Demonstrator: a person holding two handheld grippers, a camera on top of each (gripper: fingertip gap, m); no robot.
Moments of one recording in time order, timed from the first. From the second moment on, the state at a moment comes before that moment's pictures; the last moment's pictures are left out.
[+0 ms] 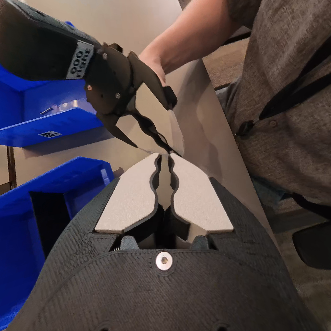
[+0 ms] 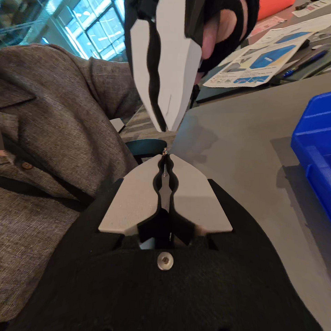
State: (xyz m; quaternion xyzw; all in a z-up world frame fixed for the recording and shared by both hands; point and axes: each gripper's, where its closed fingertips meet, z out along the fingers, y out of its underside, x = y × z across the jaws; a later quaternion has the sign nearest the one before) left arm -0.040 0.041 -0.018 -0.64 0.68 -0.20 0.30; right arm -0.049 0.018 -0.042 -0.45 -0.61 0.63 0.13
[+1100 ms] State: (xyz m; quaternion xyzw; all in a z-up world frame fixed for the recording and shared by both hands) left arm -0.039 0.021 -0.048 -0.62 0.72 -0.19 0.27; right arm -0.055 0.008 -0.059 -0.51 -0.66 0.54 0.13
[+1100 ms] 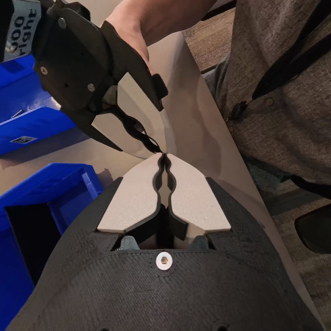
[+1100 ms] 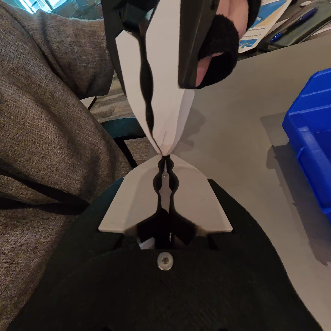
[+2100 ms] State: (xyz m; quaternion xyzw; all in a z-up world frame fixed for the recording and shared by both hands) left arm -0.071 0.020 -0.090 -0.76 0.47 -0.28 0.34; right arm -0.057 0.039 -0.107 -0.59 -0.59 0.53 0.13
